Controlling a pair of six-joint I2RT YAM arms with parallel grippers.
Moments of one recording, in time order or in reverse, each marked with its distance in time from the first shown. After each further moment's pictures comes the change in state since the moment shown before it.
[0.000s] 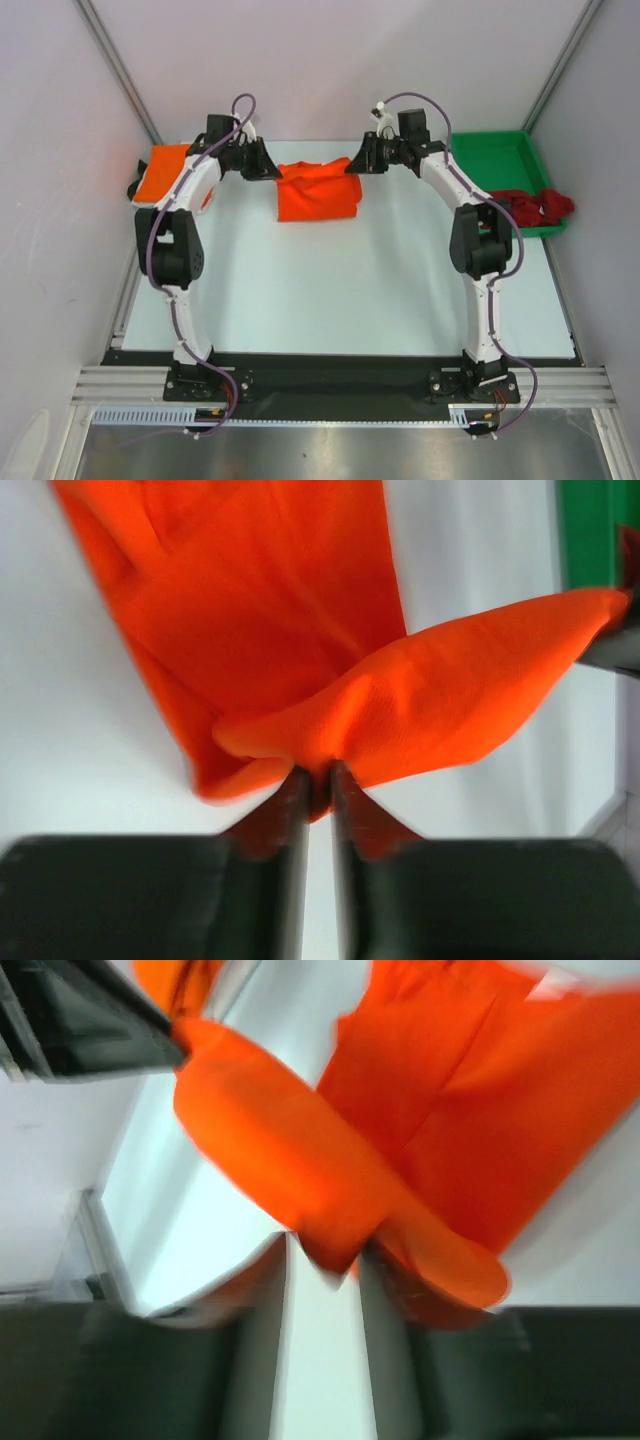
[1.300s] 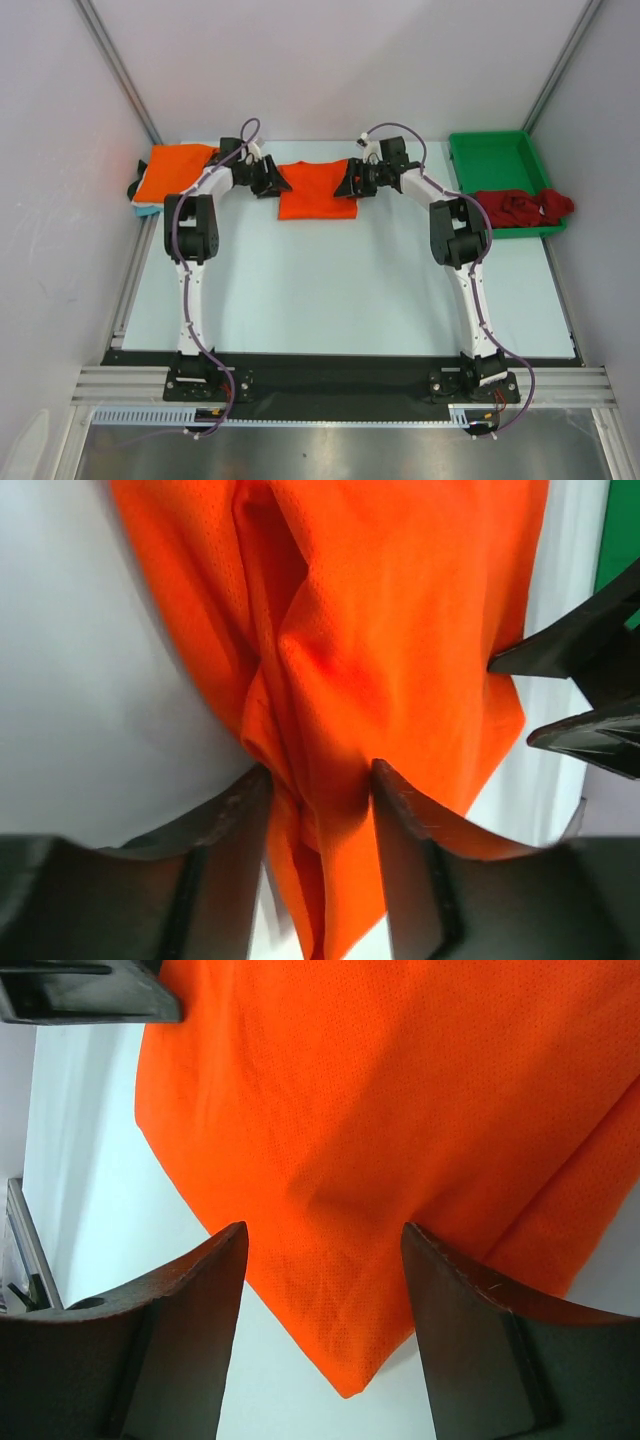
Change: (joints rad) left arm 0.045 0.462 0.248 0.137 0.128 -0.077; right arm 0.030 0.309 0.113 0.106 0.066 -0.026
